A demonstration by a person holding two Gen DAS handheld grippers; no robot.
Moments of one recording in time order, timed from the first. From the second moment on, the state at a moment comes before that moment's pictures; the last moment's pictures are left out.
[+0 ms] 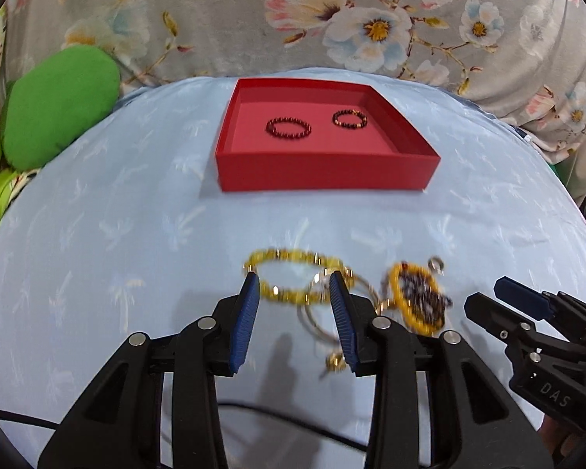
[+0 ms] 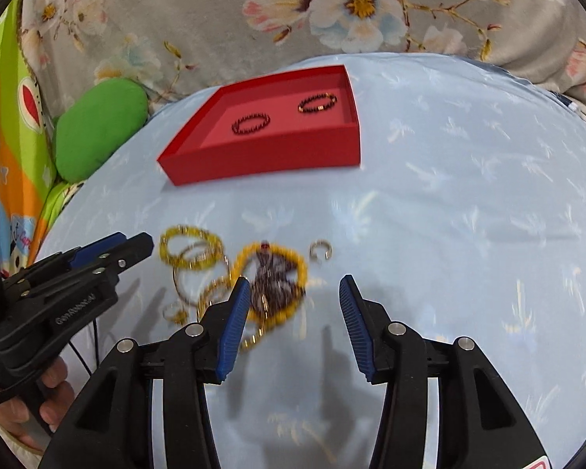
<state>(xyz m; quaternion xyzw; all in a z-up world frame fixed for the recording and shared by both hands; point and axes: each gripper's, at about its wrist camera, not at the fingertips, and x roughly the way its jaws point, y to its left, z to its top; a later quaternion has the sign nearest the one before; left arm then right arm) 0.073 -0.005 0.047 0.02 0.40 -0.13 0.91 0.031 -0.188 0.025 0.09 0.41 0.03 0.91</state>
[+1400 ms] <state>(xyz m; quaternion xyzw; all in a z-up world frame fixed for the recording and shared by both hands) 0.056 -0.035 0.017 0.01 0.44 -0.17 0.88 0.008 -0.198 0.005 0.09 0.42 0.01 0.90</state>
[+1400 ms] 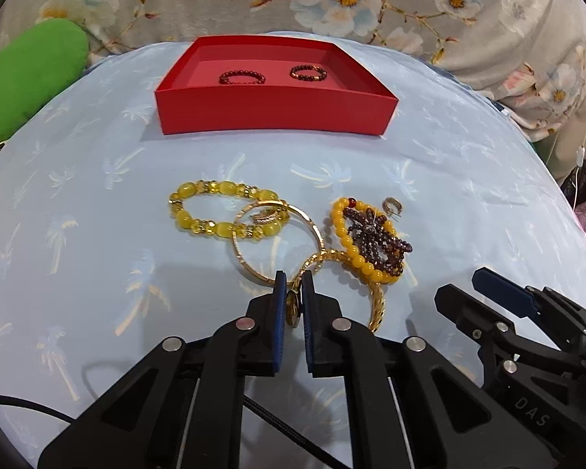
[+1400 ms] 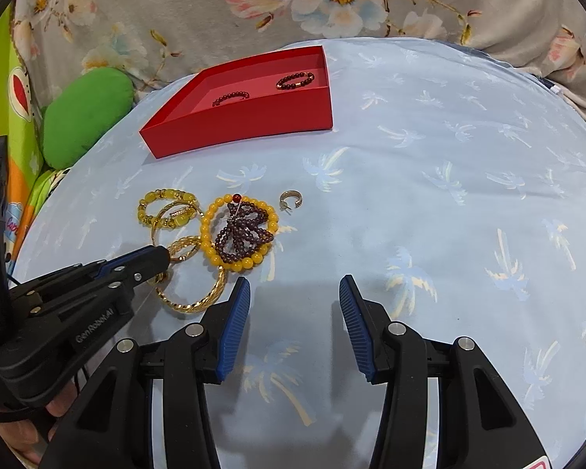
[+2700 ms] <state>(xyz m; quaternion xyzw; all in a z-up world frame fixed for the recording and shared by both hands) 0.055 0.006 0.022 -0.01 0.44 -0.13 0.89 0.045 -0.175 0.016 0.07 0.41 0.04 0.91</state>
